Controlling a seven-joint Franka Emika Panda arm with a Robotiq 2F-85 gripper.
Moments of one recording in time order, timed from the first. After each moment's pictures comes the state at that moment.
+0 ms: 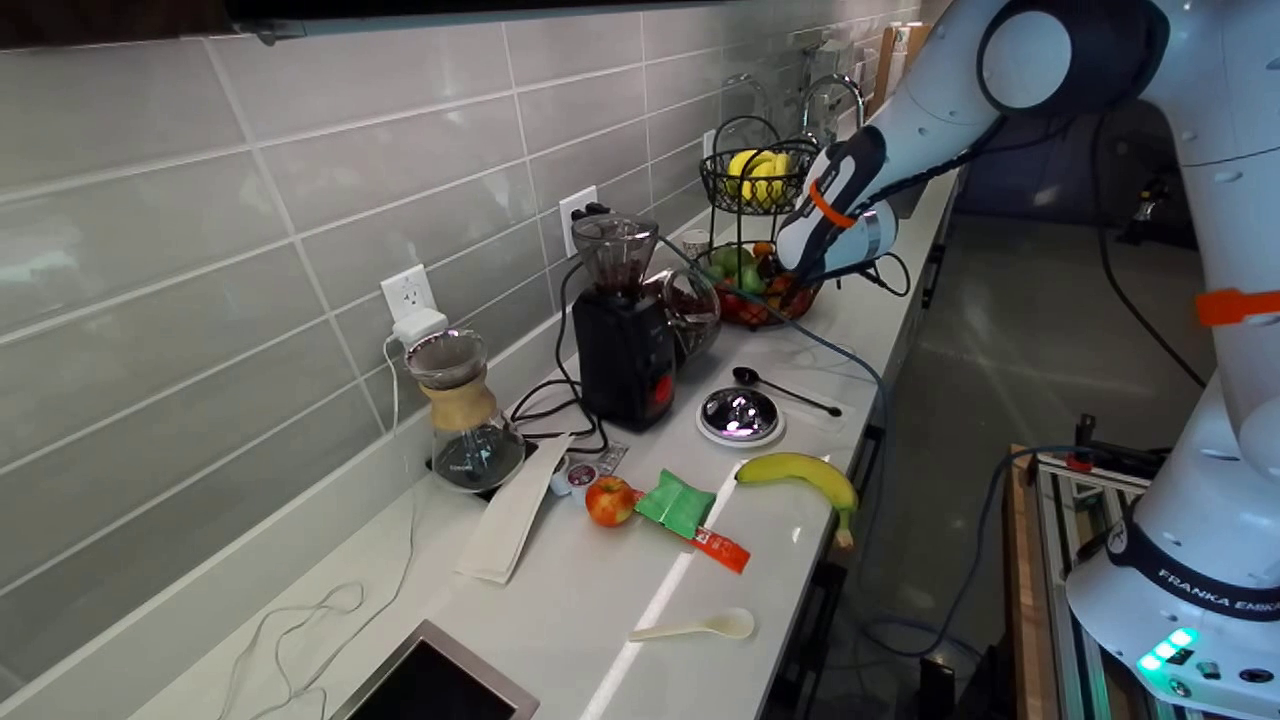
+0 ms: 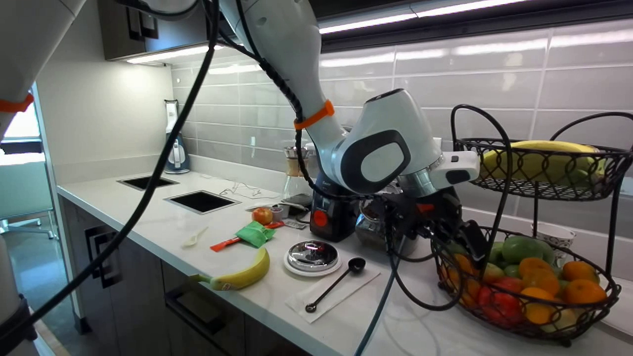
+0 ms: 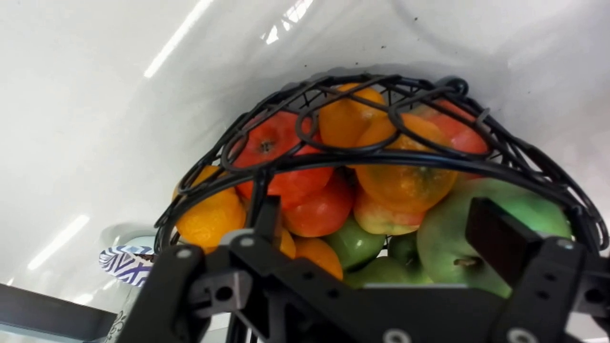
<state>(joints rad) -0.29 0.51 -0.40 -2.08 0.16 3.09 0.04</state>
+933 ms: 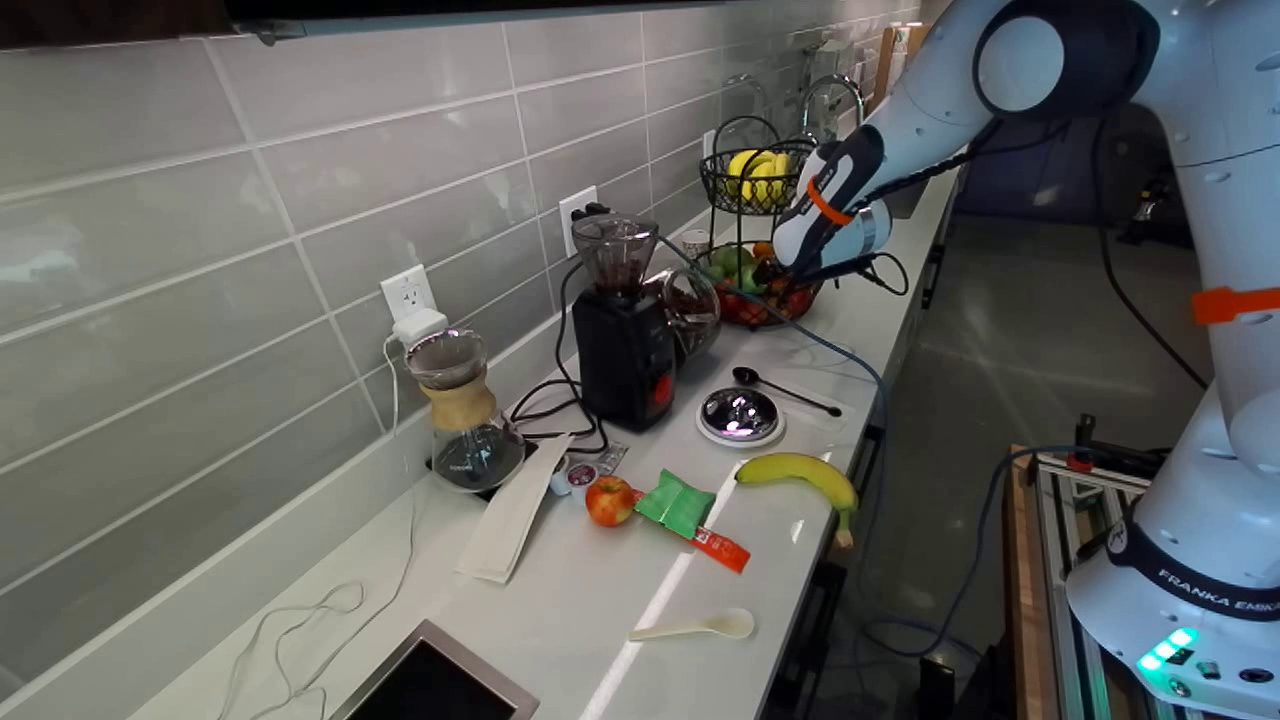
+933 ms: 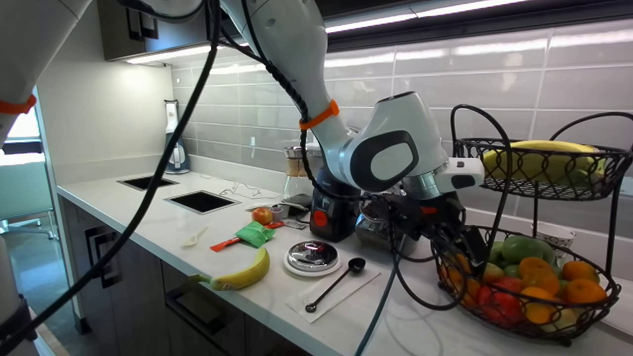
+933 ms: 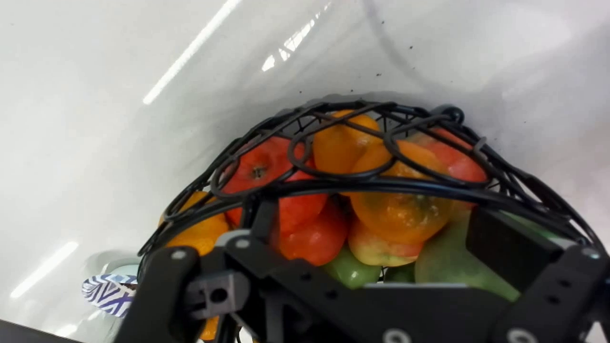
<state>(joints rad) -0.34 0.53 -0.35 -2.02 0.12 2.99 0.05</state>
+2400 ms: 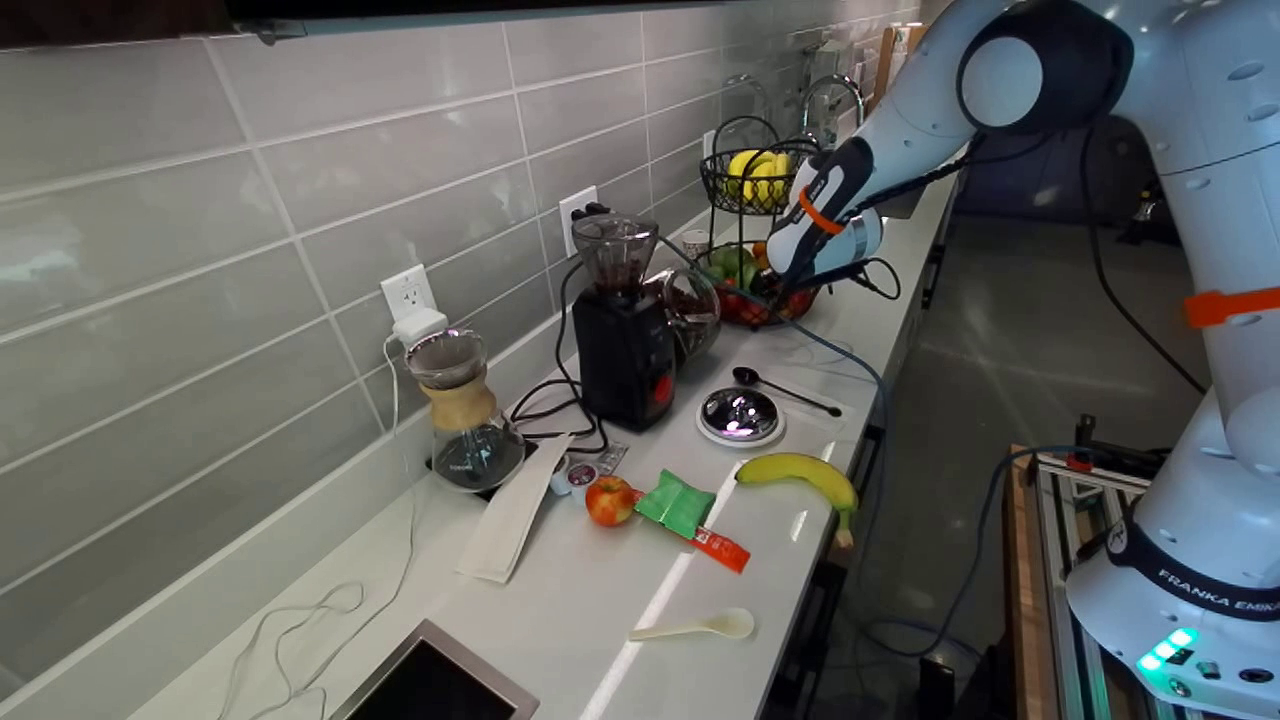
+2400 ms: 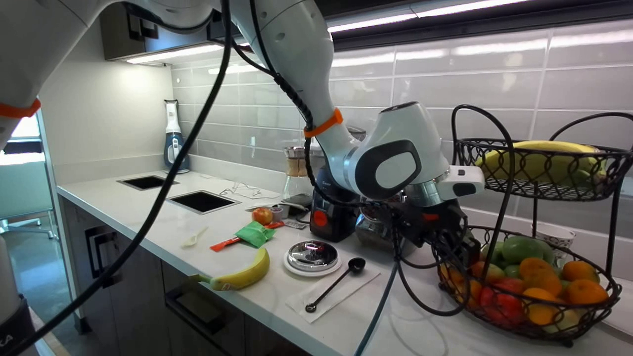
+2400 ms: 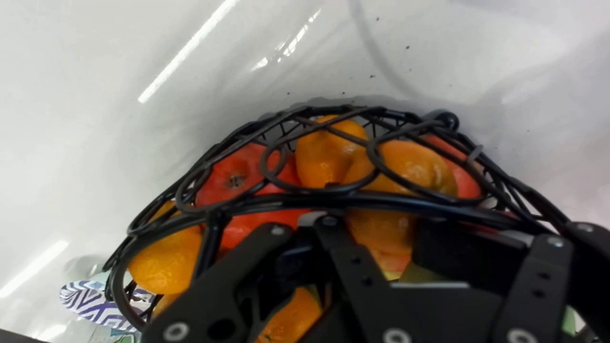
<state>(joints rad) -0.36 0.58 -0.33 -1.97 0.12 2.99 0.04</state>
